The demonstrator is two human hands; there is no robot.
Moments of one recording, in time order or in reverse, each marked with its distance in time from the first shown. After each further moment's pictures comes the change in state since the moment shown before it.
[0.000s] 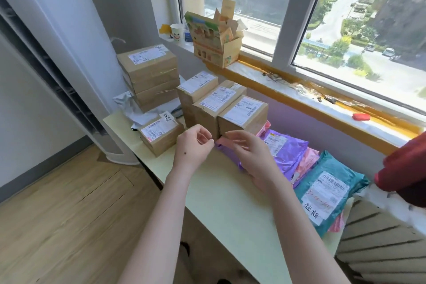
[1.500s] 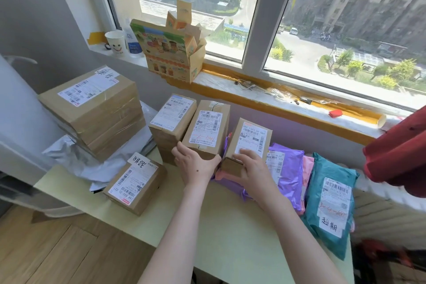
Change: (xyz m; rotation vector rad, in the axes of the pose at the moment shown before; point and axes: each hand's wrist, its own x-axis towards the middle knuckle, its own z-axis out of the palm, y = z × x) left_hand 0.155 -0.067 0.081 0.016 -0.065 -0.064; right_hand 0.103 0.031 0.042 -0.602 0.280 0.171
